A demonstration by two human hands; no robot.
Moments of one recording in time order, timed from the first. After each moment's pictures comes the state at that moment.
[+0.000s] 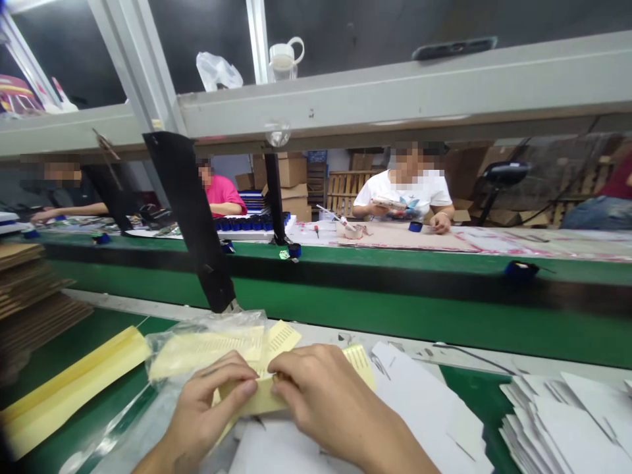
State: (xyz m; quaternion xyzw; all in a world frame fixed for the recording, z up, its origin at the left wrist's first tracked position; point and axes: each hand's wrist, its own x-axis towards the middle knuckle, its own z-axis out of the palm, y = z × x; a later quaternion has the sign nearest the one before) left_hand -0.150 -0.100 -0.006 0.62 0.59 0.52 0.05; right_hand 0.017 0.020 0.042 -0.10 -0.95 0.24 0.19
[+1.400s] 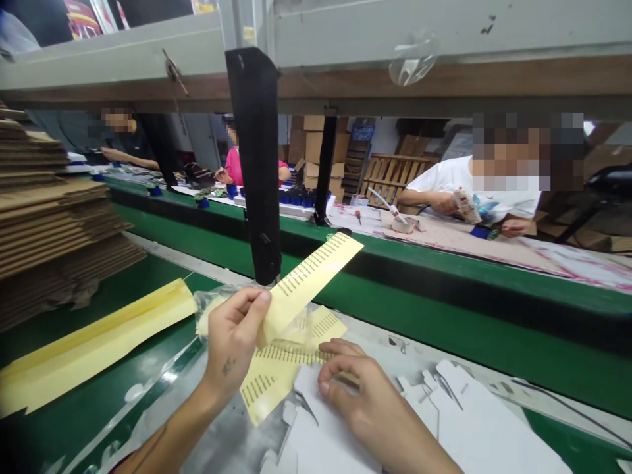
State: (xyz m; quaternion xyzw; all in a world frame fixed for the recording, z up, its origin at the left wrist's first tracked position) left_hand -0.177 -0.092 0.017 0.29 0.63 0.71 0.08; right_hand -0.013 0.017 -0.004 -0.25 -0.83 0.48 0.07
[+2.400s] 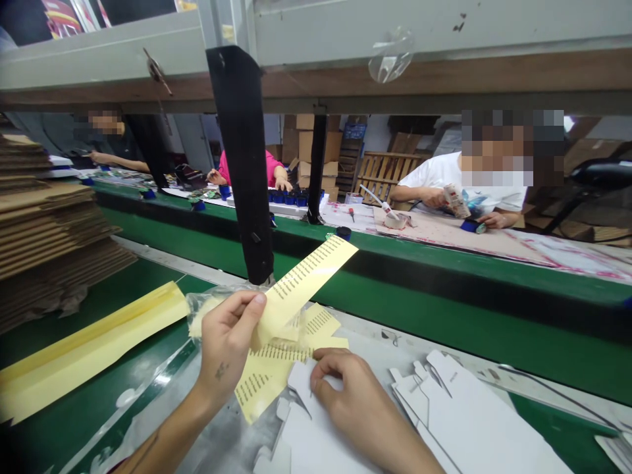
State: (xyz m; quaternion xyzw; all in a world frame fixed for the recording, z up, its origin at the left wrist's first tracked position) left_hand -0.173 -0.091 0.014 0.31 0.63 0.70 0.09; right_hand -0.018 0.009 -0.008 -0.30 -0.84 0.44 0.07
